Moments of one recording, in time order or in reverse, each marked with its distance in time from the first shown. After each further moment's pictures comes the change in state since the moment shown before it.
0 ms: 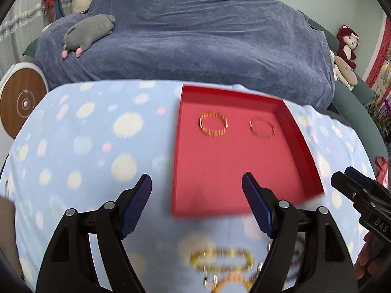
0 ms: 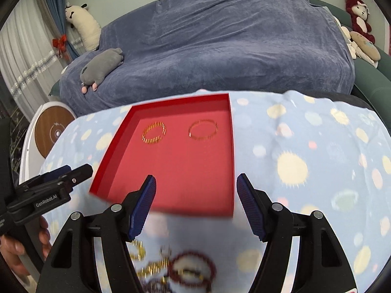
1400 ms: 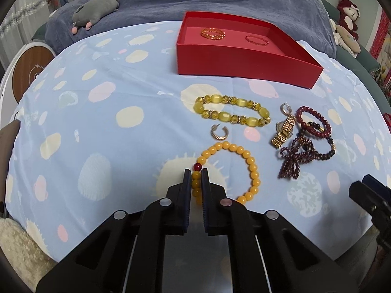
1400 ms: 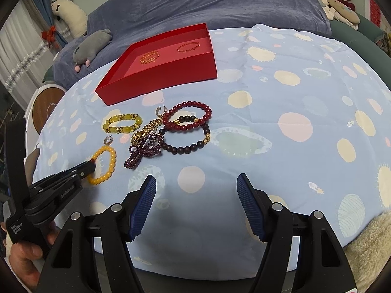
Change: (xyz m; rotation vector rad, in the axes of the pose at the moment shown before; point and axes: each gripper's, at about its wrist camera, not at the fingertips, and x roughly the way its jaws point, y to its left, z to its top) left arm -0.024 -0.005 -0.165 0.040 0.115 0.066; right arm -0.050 0.000 -0.171 0.106 0.116 -0.041
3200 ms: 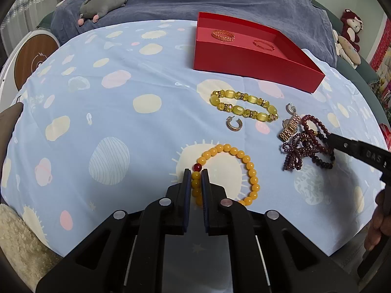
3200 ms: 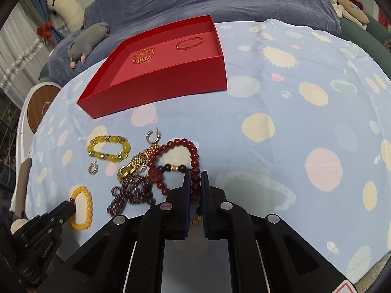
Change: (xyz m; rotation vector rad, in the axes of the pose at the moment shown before) left arm -0.007 0.019 -0.009 -0.058 -0.013 -0.033; right arm 0.048 0.002 0.046 -0.004 0.052 0.009
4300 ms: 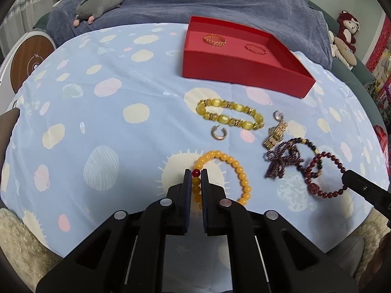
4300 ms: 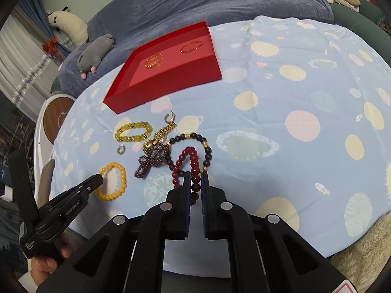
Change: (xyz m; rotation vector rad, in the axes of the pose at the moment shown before) left arm -0.011 -0.009 0.013 0.001 -0.004 -0.040; right arm -0.053 -0.010 -0.031 0.079 -0.016 0.092
